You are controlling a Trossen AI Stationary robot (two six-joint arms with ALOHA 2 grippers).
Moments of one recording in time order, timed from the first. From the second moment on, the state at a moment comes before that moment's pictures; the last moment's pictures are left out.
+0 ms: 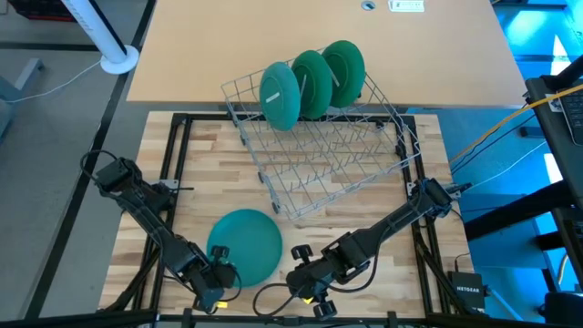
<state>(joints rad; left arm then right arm) -0.84 1.68 1.07 -0.59 -0.11 -0.67 0.57 2.04 1.95 -0.85 -0.06 0.26</state>
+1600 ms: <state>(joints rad) -0.84 1.68 1.03 -0.60 -0.12 -0.58 0.57 2.04 1.95 -0.85 -0.05 0.26</state>
